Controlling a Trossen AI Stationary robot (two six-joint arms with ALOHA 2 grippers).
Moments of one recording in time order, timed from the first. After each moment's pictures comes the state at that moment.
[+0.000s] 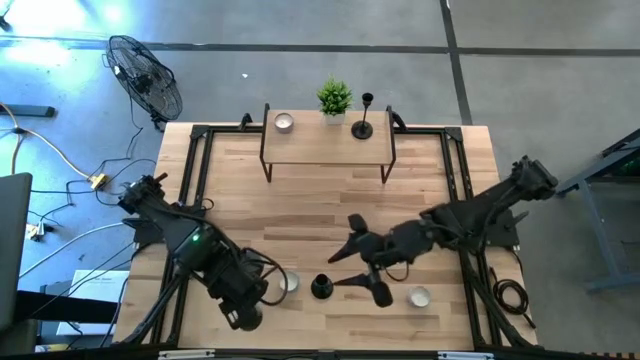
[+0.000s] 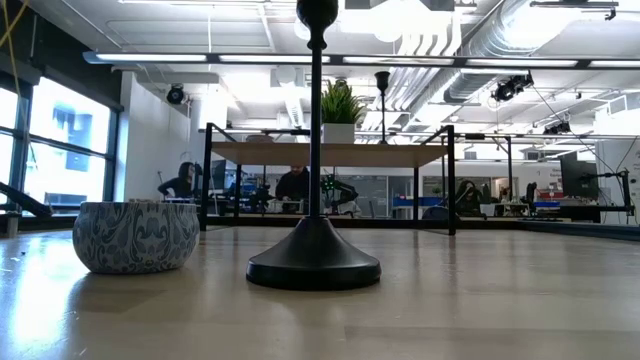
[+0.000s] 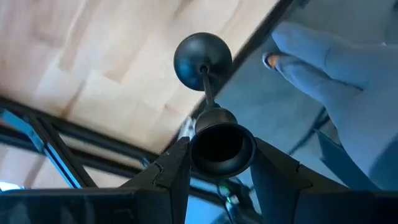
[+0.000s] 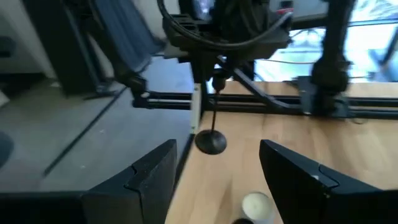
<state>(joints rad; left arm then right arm) -0.64 1.72 1.99 -1.57 0.28 -1.31 0.47 1.49 1.41 -0.19 0.12 0.22</state>
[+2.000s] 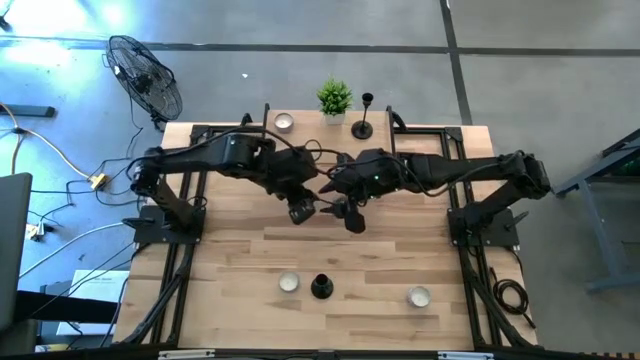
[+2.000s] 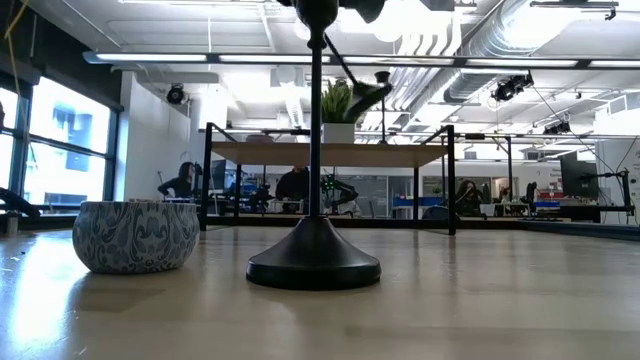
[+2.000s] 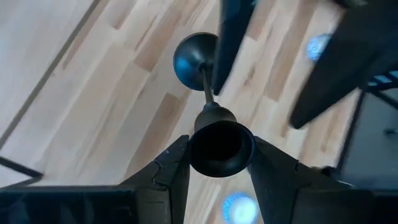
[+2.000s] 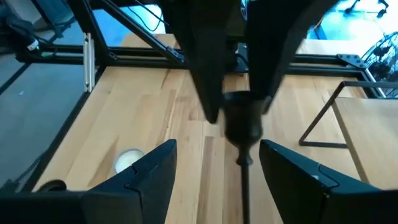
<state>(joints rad) -0.03 1.68 1.98 -1.27 -0.06 -0.52 0.01 1.51 1.41 -0.38 -0.11 -0.02</state>
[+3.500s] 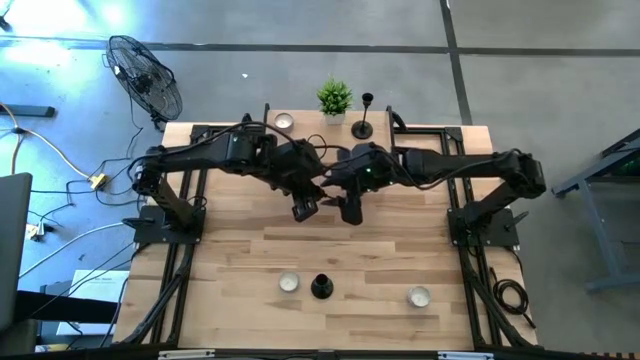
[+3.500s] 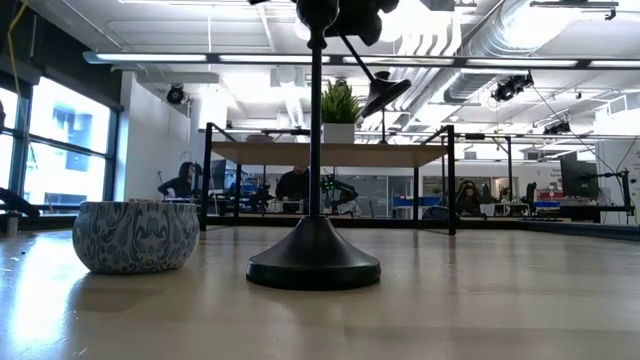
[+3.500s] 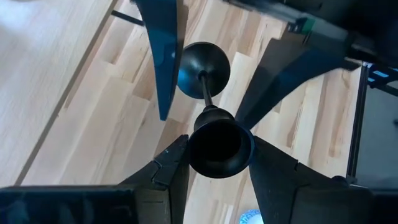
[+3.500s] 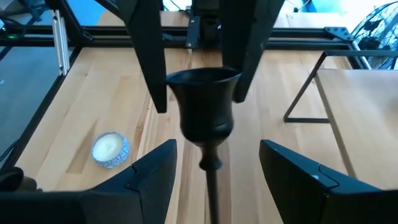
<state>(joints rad) -0.01 1.69 1.98 -1.18 -0.04 -0.37 -0.06 1.54 1.41 -0.43 -0.11 -0.03</state>
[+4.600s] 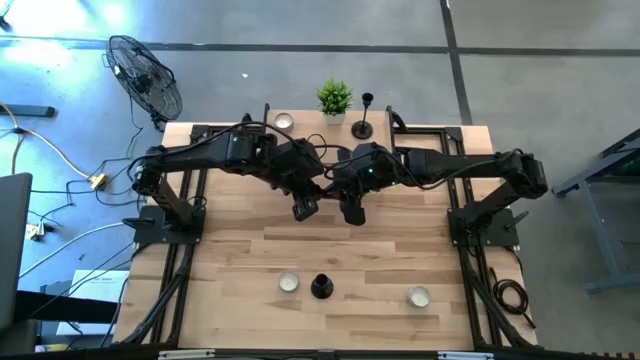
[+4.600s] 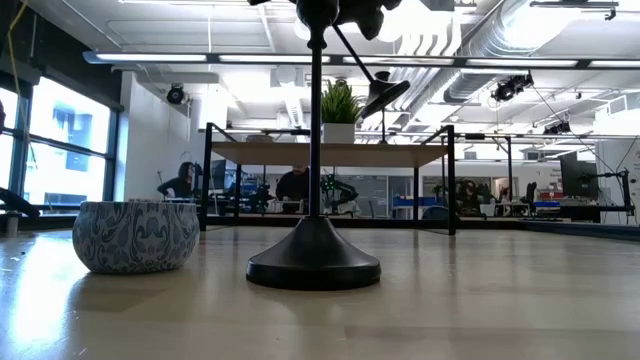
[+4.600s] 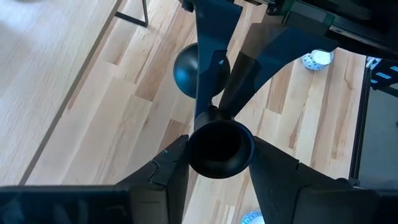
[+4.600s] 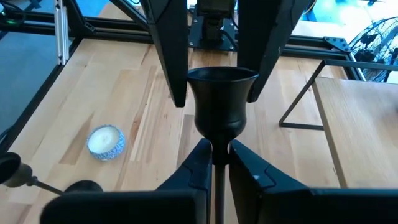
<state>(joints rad) -0.01 1.69 1.98 -1.18 -0.04 -0.37 -0.06 1.53 1.41 -0.45 -0.10 -0.10</state>
